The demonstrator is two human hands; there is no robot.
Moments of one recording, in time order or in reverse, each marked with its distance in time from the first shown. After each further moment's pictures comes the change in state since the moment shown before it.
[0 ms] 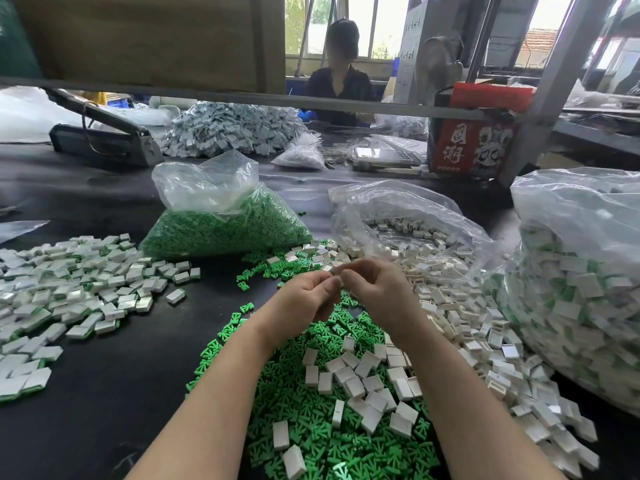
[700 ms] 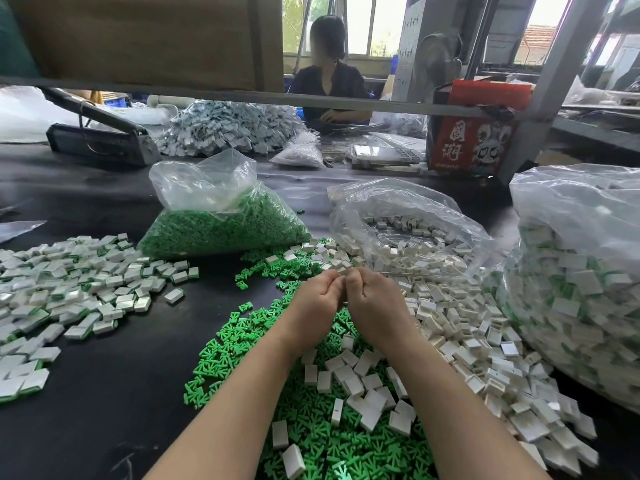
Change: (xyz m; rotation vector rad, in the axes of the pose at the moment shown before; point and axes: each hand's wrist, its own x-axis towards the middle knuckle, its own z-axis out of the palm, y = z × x) left_hand 0.013 -0.018 0.023 -0.047 0.112 0.084; right_hand 0.001 0.019 0.013 -0.481 0.081 -0.155
